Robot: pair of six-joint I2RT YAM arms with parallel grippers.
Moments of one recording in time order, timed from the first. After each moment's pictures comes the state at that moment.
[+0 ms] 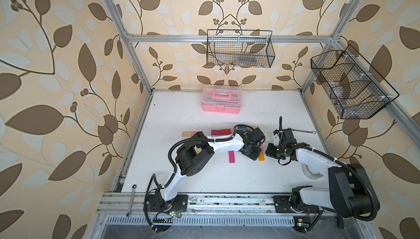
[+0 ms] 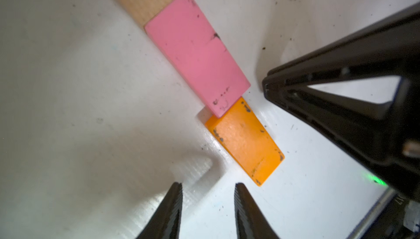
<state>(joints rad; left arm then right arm) -1.02 2.14 1.59 -0.57 0.15 -0.45 0.14 1.31 0.52 -0.35 -0.21 0.41</state>
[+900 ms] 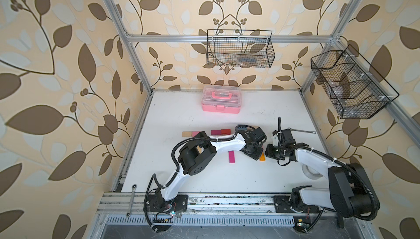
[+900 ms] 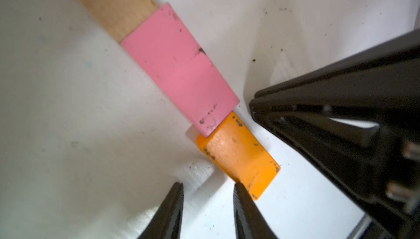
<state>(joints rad) -1.02 2.19 1.63 -0.56 0.18 -0.45 0.16 1.31 0.52 -0.35 -0.21 0.41</state>
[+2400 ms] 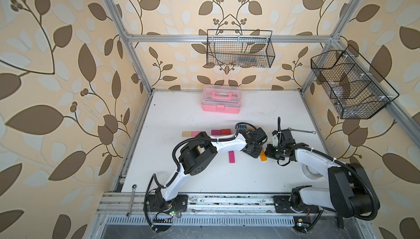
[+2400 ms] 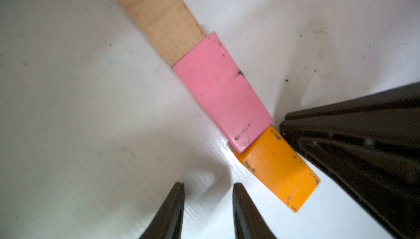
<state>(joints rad) -1.02 2.20 1.65 -0.58 0.04 -0.46 0.16 1.31 0.52 -0.35 -0.21 0.41</state>
